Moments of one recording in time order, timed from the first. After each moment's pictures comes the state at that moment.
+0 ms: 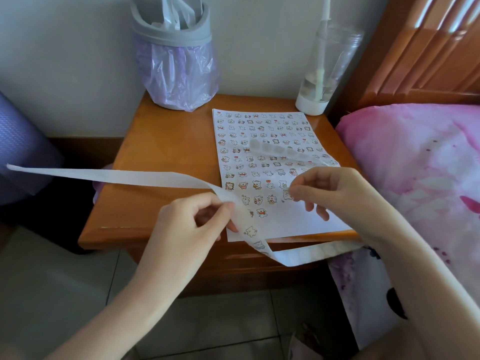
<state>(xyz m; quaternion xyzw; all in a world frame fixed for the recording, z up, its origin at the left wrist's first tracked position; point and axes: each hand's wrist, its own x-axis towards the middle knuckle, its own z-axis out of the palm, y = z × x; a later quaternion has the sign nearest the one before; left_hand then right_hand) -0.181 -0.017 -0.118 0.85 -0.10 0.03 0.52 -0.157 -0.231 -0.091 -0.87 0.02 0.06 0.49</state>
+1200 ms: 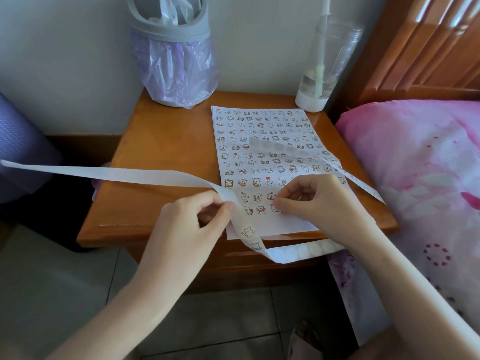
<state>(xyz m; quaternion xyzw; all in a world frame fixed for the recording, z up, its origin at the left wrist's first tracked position) -0.181 -0.017 -0.124 0.88 -0.09 0.05 0.47 -0.158 -0.216 -0.114 -0.89 0.01 0.03 0.45</state>
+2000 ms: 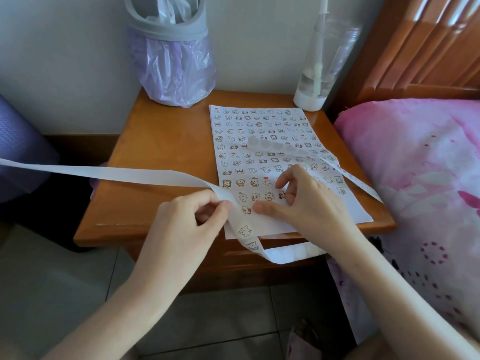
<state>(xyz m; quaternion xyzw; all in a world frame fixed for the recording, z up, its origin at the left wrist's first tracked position) -0.180 -0.017 -0.126 0.89 -0.09 0.05 0.45 -0.155 -0.203 -0.123 -0.96 0.04 0.01 0.28</state>
